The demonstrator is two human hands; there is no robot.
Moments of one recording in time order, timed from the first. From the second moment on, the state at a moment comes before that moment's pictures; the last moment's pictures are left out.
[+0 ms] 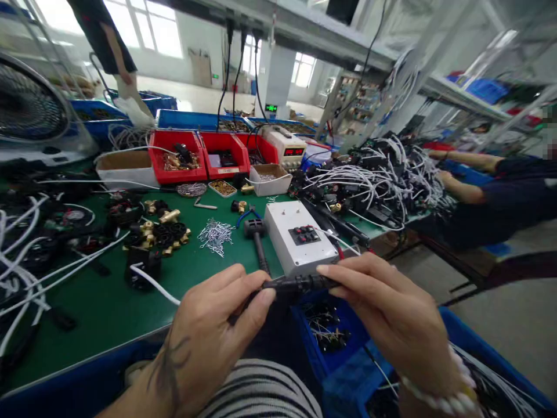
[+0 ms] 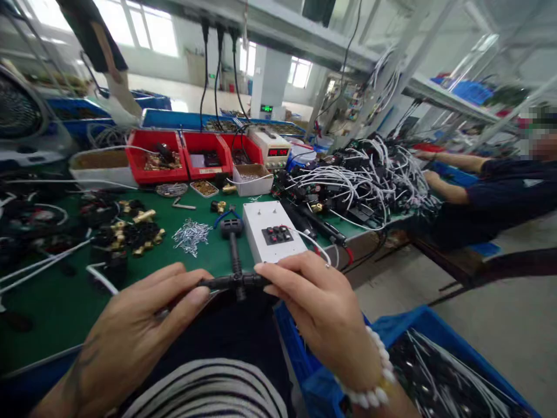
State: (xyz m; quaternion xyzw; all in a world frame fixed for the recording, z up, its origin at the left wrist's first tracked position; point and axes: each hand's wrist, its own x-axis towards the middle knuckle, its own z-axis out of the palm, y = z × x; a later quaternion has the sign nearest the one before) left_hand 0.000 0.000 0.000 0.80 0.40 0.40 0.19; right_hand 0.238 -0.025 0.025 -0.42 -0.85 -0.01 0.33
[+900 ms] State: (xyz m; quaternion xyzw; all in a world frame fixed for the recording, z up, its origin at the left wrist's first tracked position) left_hand -0.013 -0.004 -0.039 0.88 0.27 0.37 0.14; right_hand 0.240 -0.003 0.013 -0.39 -0.90 0.16 0.09
